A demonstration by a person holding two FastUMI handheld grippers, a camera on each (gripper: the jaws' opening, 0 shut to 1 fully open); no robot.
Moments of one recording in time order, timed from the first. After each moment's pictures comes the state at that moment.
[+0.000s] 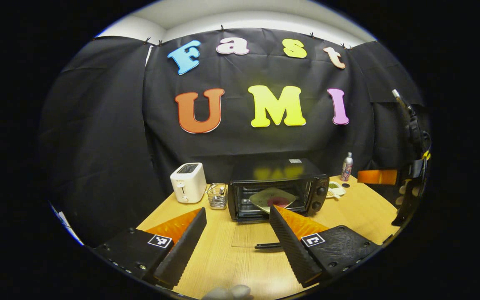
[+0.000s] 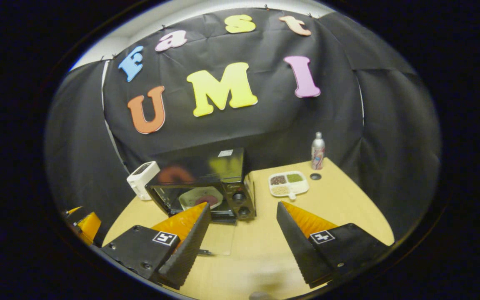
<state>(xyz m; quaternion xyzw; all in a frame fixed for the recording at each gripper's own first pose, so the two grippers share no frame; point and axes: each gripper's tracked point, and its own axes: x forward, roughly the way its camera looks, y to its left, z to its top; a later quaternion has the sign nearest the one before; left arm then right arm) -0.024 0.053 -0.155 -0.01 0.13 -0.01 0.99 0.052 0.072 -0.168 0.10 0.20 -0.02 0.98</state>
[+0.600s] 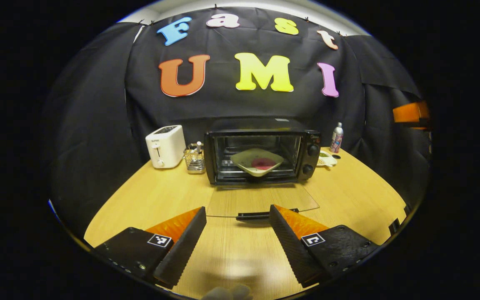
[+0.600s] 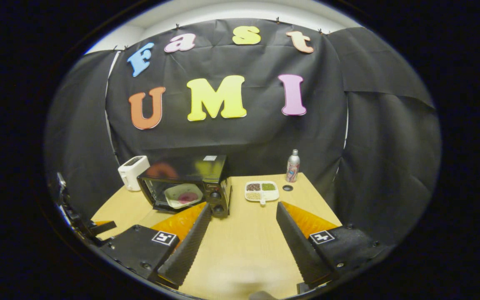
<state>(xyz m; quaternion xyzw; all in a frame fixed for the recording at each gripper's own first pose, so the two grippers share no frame) -0.028 -0.002 -0.275 -0.02 0.22 -0.07 0.97 -0.007 0.026 -0.140 0.05 0.18 -0.05 0.98</state>
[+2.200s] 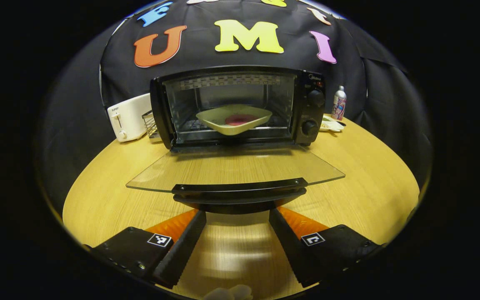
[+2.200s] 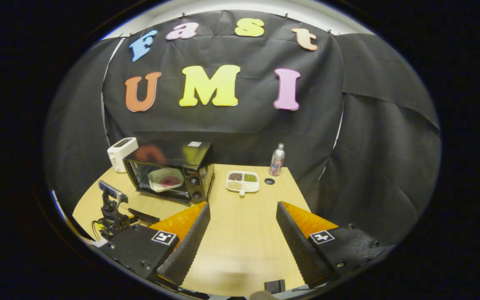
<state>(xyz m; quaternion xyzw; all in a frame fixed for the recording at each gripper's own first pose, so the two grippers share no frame) 0.034 -0.071 -0.366 -0.01 0.29 -0.08 0.95 -0.020 -0.025 -0.148 0.00 0.23 -0.06 0.97</state>
